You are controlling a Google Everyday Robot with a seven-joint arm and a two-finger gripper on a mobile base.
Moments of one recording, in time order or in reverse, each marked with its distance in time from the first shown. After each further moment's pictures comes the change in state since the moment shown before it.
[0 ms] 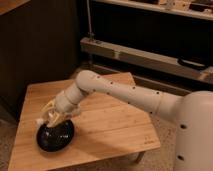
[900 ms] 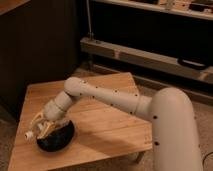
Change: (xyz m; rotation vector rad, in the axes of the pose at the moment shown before) arm 0.012 0.017 0.063 -0.171 -0.087 -0.026
